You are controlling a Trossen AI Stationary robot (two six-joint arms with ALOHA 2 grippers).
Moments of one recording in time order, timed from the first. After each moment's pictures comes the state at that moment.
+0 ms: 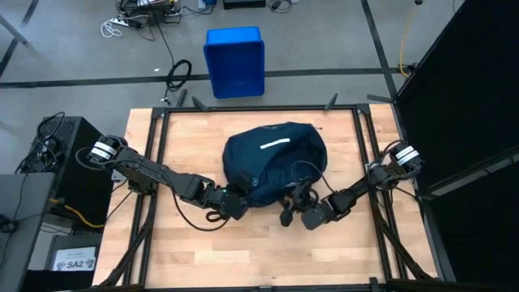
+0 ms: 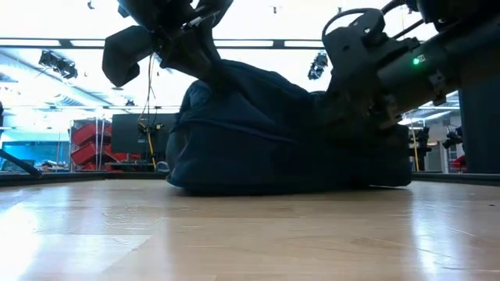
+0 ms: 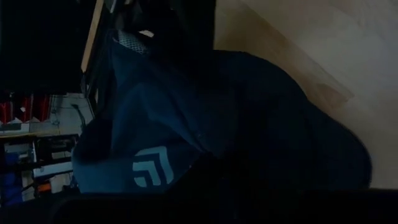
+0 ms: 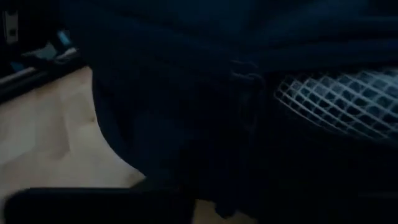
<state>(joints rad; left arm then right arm) -0.36 1.54 1.06 -0.34 -0.53 0.71 0.50 1.79 0.69 0.53 0.94 0.76</state>
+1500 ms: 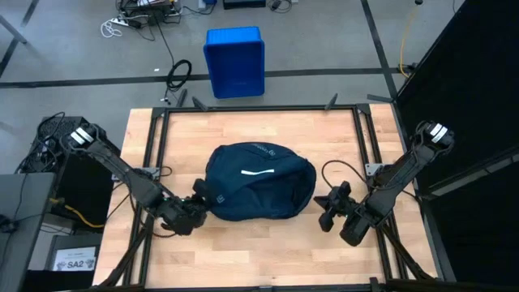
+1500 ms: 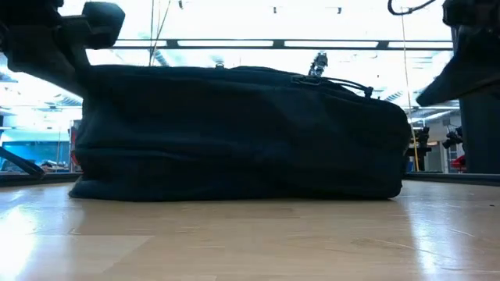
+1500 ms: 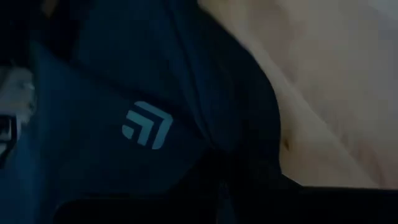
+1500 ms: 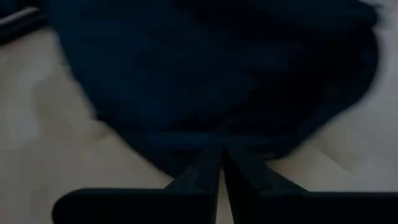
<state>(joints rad) -0.69 1.16 0.70 -0.50 -0.58 0.16 0.83 1.34 0.69 -0.52 0.96 1.35</state>
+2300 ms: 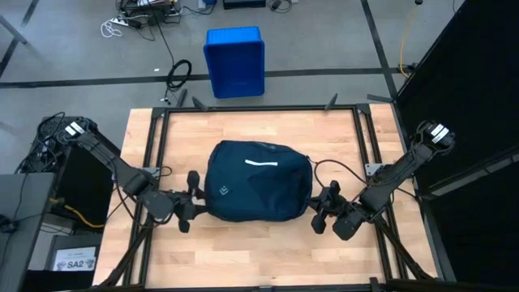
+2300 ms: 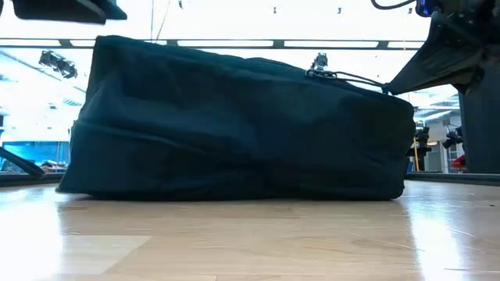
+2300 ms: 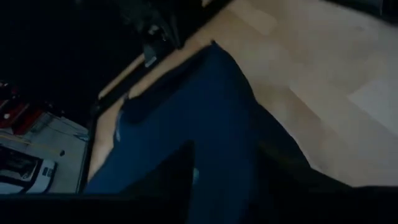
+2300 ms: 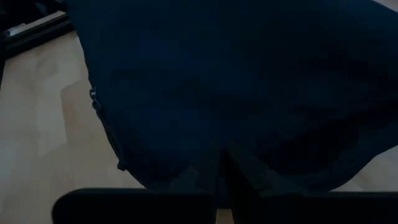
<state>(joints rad) -0.68 0.93 0.63 -0.21 -0.64 0.31 0.73 1.34 0.69 -0.28 0.89 1.07</state>
